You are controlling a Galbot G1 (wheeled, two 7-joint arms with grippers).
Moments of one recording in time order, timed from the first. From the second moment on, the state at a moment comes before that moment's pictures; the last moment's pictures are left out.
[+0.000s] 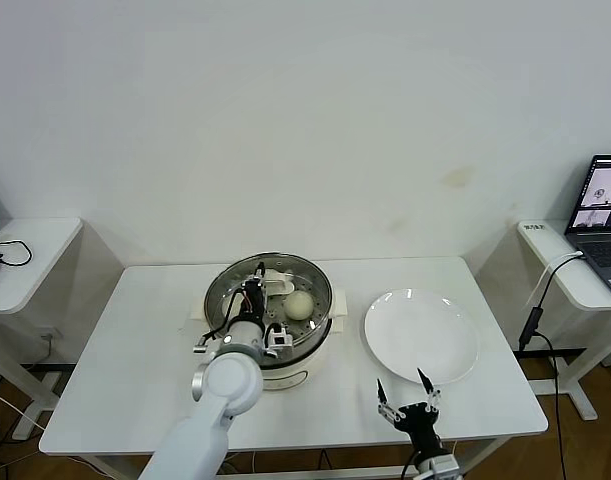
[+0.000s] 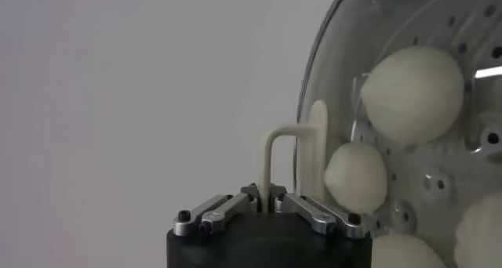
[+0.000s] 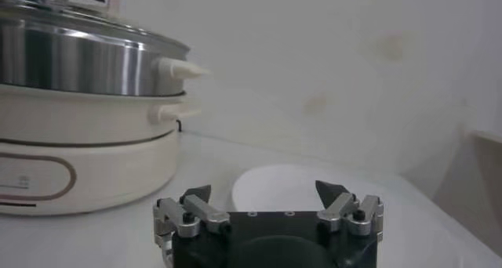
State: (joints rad) left arm 0.93 -1.35 -0.10 -1.80 1.37 0.43 0.35; right arm -1.56 1.52 0.56 1.78 -0.11 0.22 -0.11
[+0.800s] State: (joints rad) left arm 0.98 -1.33 -0.11 -1.86 1.39 0.41 0.32; right arm -1.57 1.52 0.55 1.78 -0.12 0.22 -0.12
